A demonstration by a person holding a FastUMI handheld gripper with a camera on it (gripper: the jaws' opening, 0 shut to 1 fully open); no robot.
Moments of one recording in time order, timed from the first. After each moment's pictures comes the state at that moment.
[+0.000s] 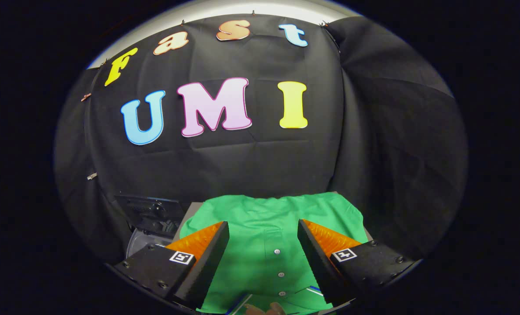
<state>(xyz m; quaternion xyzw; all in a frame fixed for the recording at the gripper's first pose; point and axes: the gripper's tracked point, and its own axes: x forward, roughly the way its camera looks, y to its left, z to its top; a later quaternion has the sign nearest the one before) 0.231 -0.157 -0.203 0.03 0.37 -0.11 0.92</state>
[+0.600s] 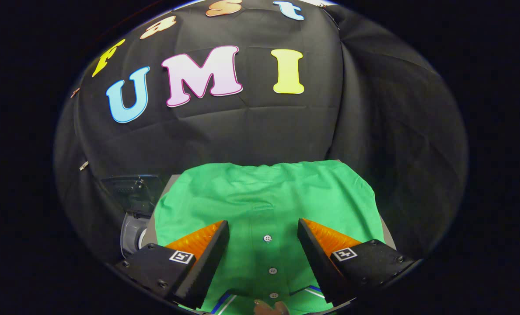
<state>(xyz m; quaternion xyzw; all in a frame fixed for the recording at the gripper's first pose) 0.216 -0.176 -0.264 0.03 0.45 -0.13 0.88</state>
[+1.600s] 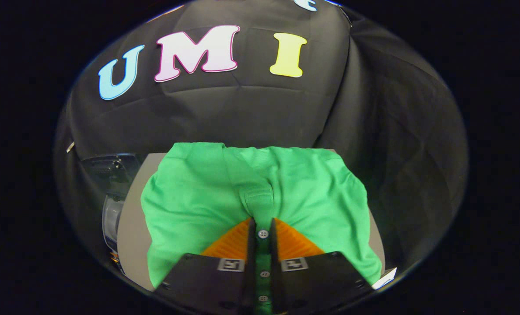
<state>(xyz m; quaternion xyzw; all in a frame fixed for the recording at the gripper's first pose) 0.210 -0.195 -0.286 -0.03 0.52 -0.15 0.84</state>
